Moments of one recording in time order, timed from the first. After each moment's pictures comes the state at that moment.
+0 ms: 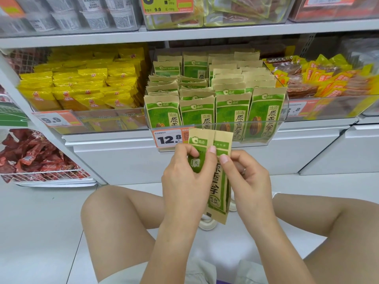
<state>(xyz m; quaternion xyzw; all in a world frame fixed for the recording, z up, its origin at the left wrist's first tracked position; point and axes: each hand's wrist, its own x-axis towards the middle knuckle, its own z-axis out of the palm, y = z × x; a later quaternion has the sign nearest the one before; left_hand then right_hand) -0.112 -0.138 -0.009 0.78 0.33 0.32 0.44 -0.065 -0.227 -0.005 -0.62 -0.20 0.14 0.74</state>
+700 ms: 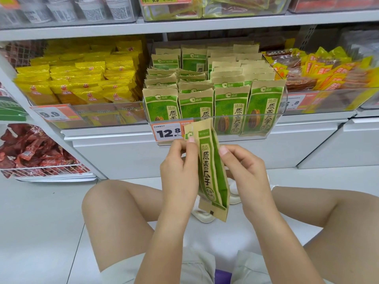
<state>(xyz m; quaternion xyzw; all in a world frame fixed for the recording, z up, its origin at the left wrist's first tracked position) -0.112 -0.130 -0.011 0.71 0.33 0.30 0.54 -0.060 -0.229 -0.004 -0.62 -0.18 0.20 0.74</state>
